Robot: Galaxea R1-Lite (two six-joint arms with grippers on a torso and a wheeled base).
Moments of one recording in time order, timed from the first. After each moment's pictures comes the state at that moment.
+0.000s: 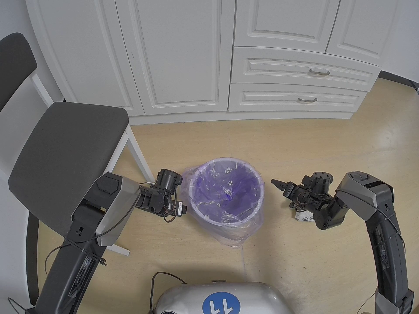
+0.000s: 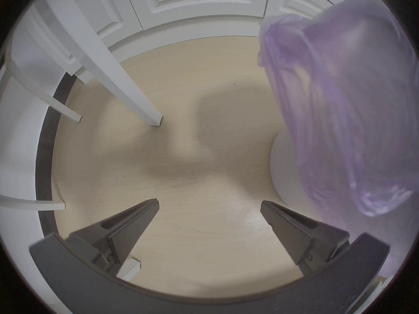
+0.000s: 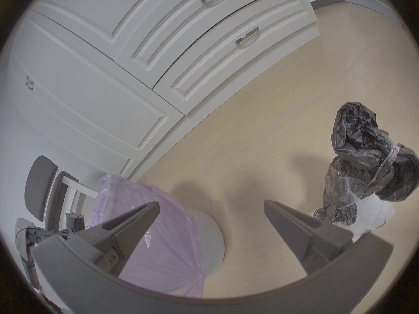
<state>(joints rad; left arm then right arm) -0.35 2.87 -2.00 0.04 0.21 -0.15 0.11 2.76 -1.39 -1.13 0.31 0.59</state>
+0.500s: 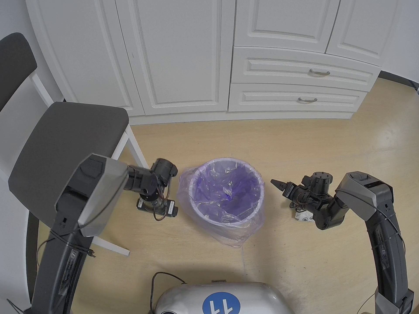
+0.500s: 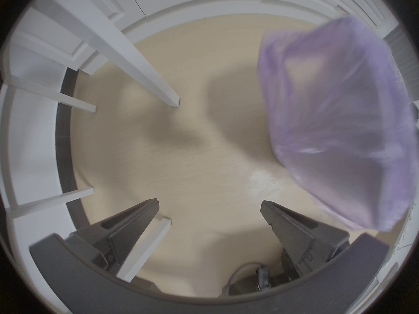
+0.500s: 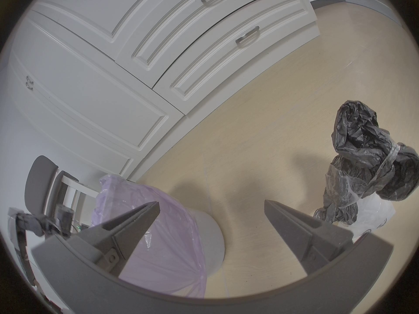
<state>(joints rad) -0.34 2.72 -1.97 0.41 0.22 -0.14 0.11 2.77 -1.39 -1.13 0.31 0.59</state>
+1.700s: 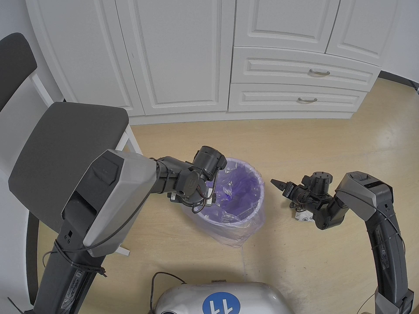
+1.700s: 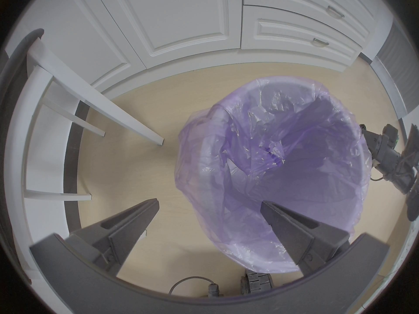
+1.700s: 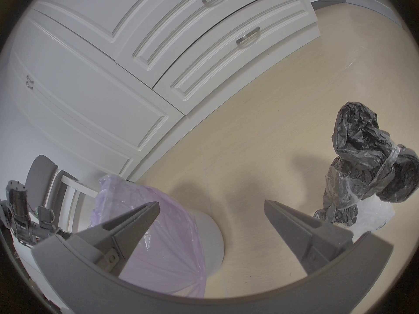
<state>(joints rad) -0.59 2.60 -2.00 0.39 0.43 -0.37 0.11 2.77 -1.40 -1.13 0.31 0.59</state>
